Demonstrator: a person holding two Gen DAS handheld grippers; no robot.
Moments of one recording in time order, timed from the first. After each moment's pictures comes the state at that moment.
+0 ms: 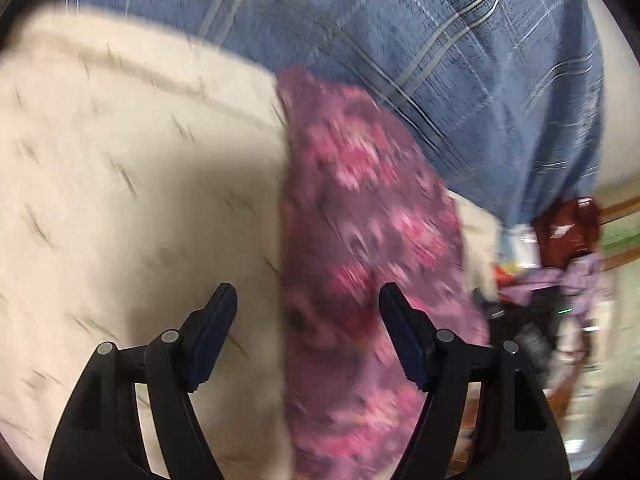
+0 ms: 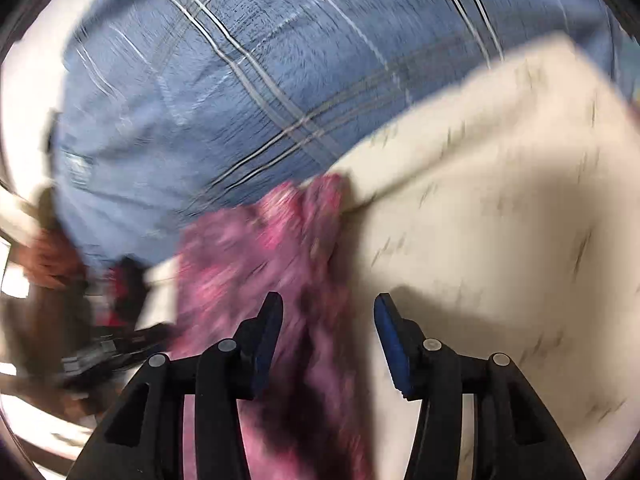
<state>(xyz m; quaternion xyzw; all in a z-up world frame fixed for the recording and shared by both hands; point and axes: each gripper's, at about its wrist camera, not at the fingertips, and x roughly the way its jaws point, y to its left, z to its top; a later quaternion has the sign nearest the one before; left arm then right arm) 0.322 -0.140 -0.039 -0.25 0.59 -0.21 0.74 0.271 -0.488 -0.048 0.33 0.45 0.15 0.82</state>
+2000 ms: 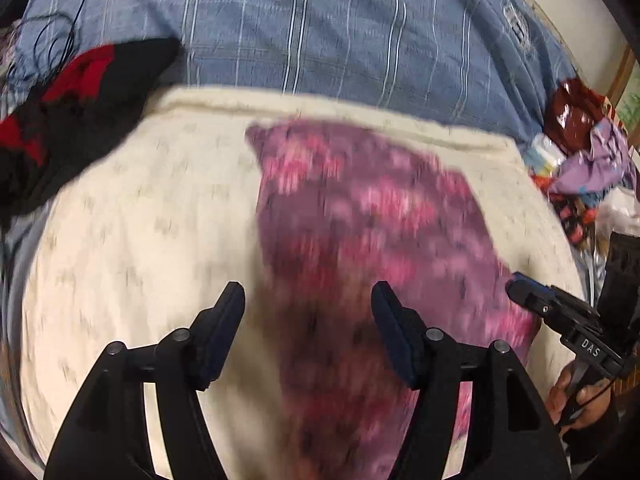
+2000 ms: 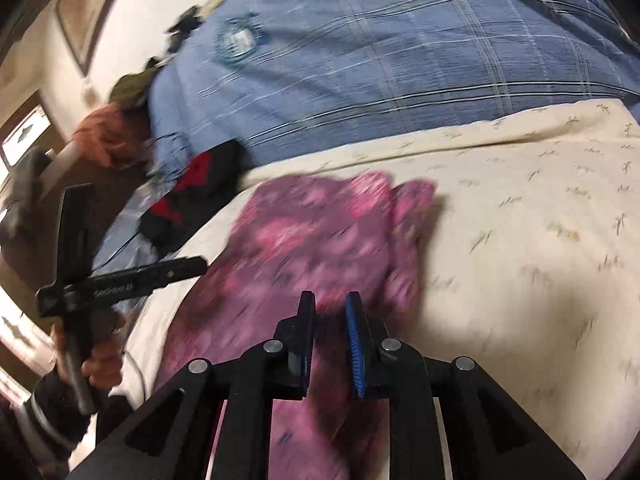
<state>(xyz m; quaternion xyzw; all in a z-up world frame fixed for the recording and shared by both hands) 0.177 -0.056 -0.007 -0.02 0.48 -0.16 0.86 0.117 -0.309 -0.019 0.15 0.37 0.20 0.90</state>
